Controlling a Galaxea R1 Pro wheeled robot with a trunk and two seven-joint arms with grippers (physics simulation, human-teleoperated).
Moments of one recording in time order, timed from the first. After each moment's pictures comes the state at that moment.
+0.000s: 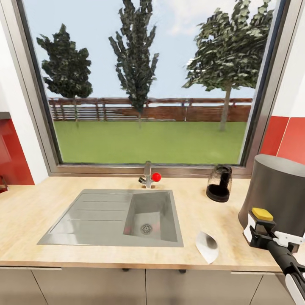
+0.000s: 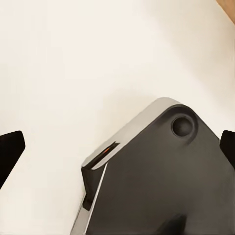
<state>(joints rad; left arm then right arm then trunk) 0.31 0.10 0.10 -0.15 0.90 -0.41 -0.24 -0.23 -0.32 -0.32 -1.03 -0.27 -0.07 0.18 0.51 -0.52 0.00</state>
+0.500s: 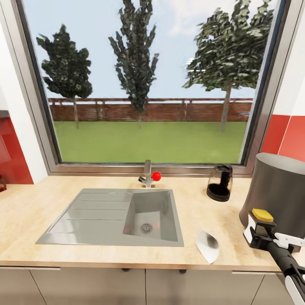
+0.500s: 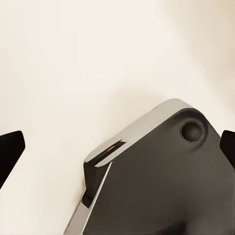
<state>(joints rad) 0.31 0.12 0.10 -0.14 0.99 -0.35 -0.24 -0.23 -0.32 -0.32 -1.01 -0.27 -0.10 0.18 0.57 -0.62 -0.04</state>
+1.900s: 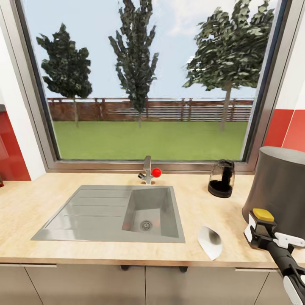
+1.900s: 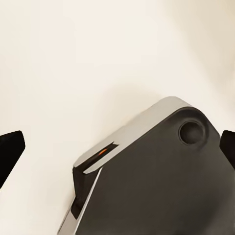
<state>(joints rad) 0.31 0.10 0.10 -0.15 0.98 -0.36 -0.24 -0.23 -0.31 -0.31 -1.00 -0.27 -0.14 0.15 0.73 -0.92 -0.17</state>
